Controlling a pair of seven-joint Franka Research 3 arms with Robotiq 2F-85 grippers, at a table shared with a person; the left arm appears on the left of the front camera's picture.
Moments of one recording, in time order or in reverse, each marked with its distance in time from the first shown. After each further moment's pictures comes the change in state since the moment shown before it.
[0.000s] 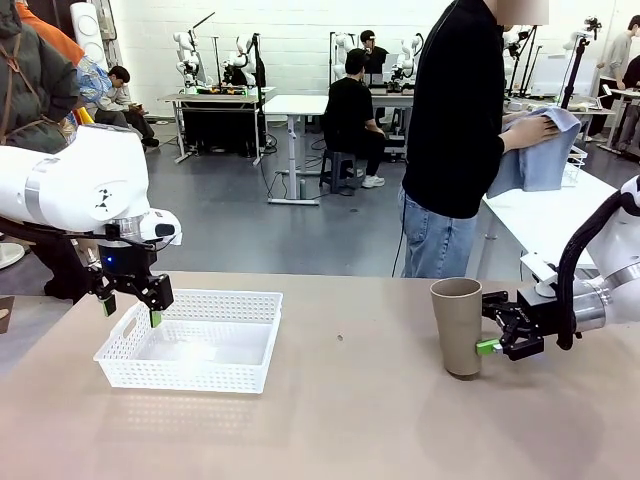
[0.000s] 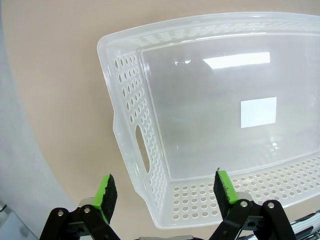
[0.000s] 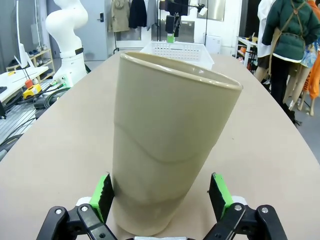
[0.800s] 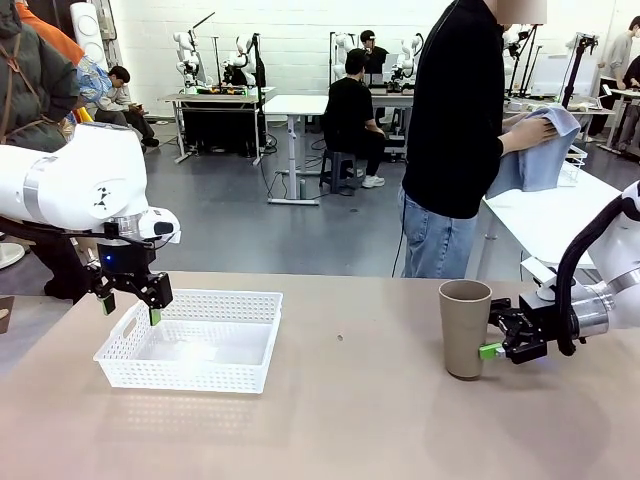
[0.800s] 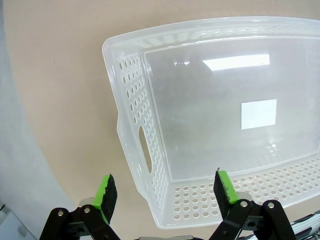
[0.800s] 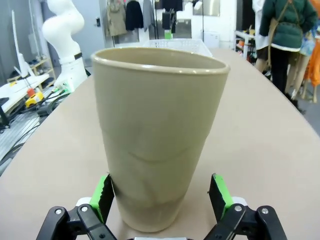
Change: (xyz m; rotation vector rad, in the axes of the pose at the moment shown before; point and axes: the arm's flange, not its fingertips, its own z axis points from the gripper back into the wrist) left arm 0.001 0.003 0.002 -0.004 -0.004 0.009; right arm -0.011 0.005 0.003 -0.003 0.003 -0.102
